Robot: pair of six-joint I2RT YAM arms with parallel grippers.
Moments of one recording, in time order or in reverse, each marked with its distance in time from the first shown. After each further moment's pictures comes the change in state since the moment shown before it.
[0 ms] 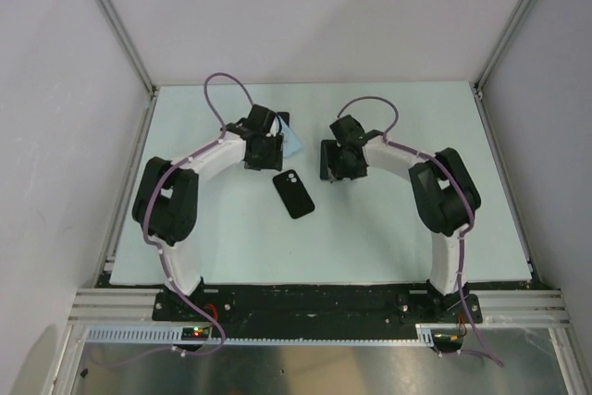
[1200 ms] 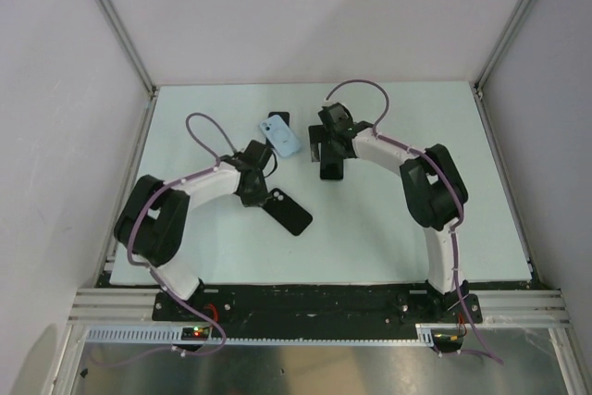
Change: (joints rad) left arm -0.062 -0.145 -0.336 0.024 -0.098 -0.359; right arm 0.032 0.051 0.128 0.090 0.103 -0.014
